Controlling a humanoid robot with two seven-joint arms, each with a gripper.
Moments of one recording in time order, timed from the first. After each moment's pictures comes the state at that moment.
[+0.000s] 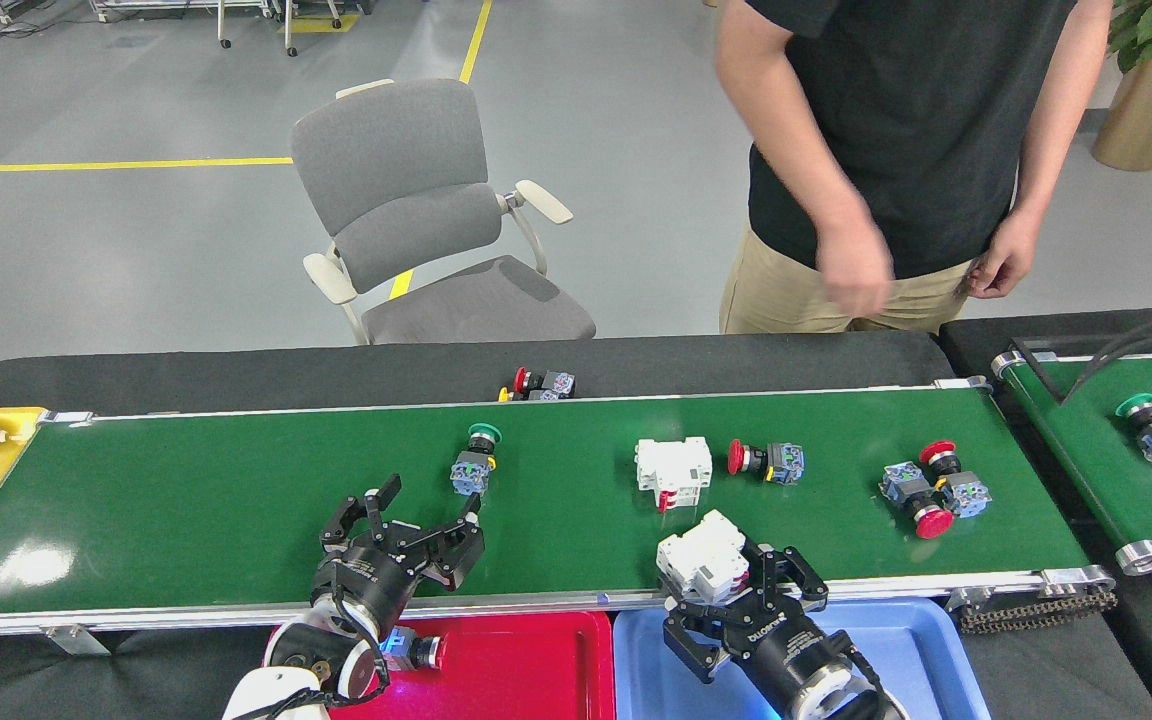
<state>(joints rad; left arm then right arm) -0.29 -0.01 -0.10 -1.19 -1.56 -0.23 -0.10 -0.08 0.00 0.24 -1.40 1.43 -0.30 0.06</state>
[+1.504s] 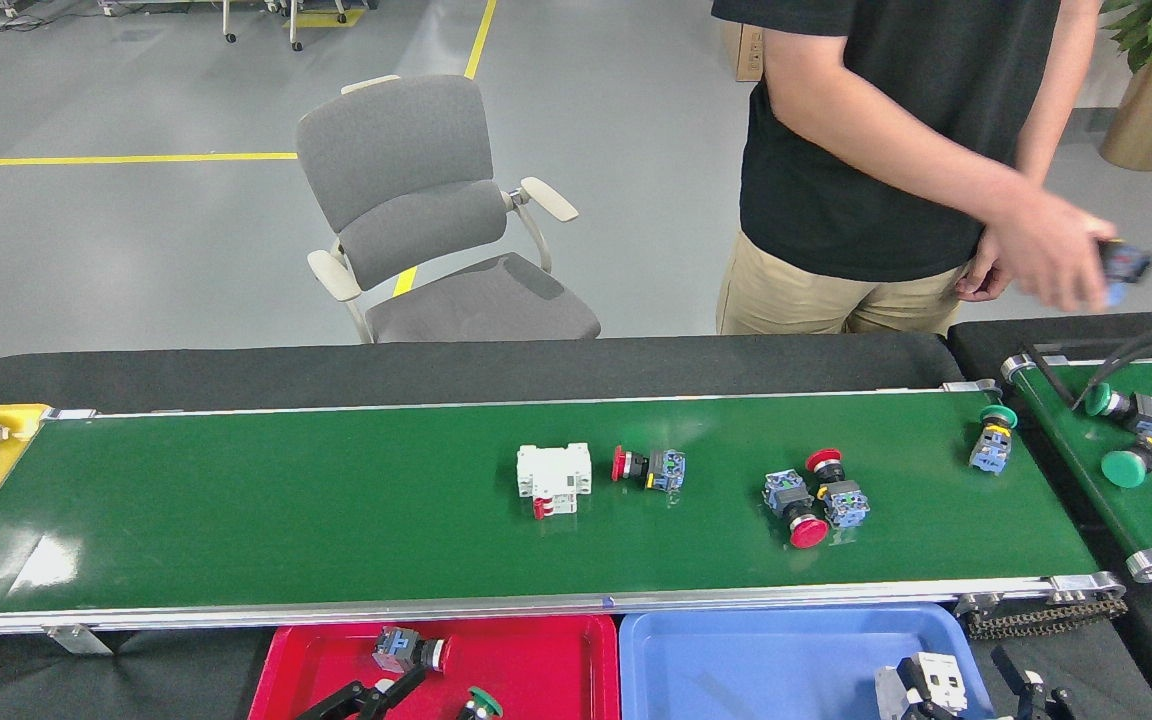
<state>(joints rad) 0.32 0.08 0.03 -1.76 -1.52 -0.53 -0.01 0.34 -0.14 -0.16 -1.67 1.23 -0.28 -0.07</state>
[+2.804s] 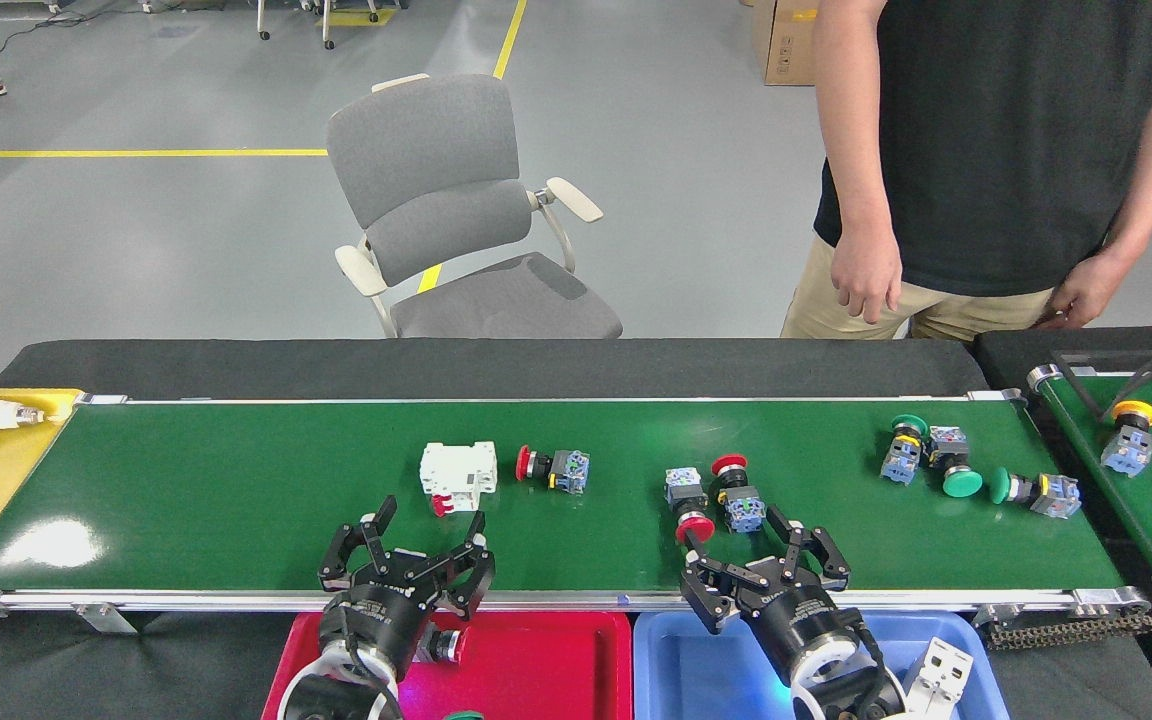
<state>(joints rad) -0.14 -0.04 -0.12 -1.44 -1.63 -0.09 -0.12 -0.17 0.00 0.29 -1.36 1.35 -0.03 0.10</state>
